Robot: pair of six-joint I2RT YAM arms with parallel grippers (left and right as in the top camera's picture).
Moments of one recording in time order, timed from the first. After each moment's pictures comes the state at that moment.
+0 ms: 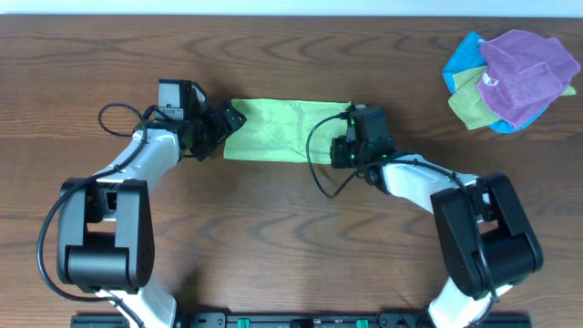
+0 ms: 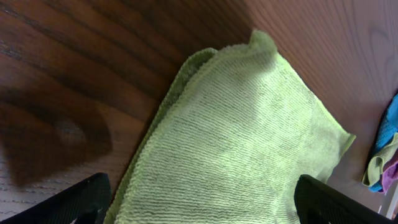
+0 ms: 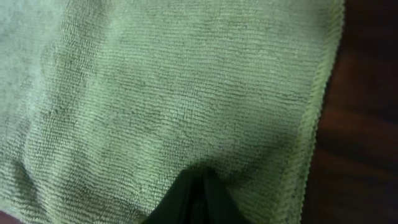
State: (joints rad) left arm -0.06 1.84 1.06 -0.26 0.46 -0.69; right arm 0.36 1.87 0.89 0.04 -0.12 0.33
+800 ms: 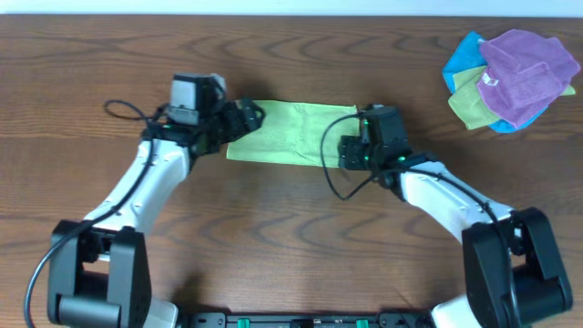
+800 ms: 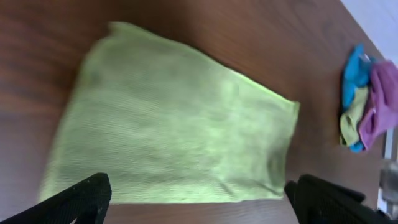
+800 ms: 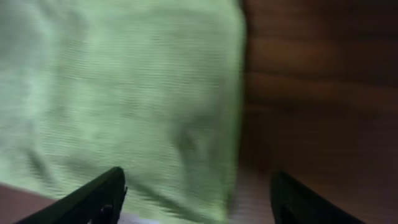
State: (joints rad) left arm -0.20 1.66 1.06 -0.28 0.41 -0.63; right arm 0.30 1.69 0.86 -0.15 -0.04 0.38
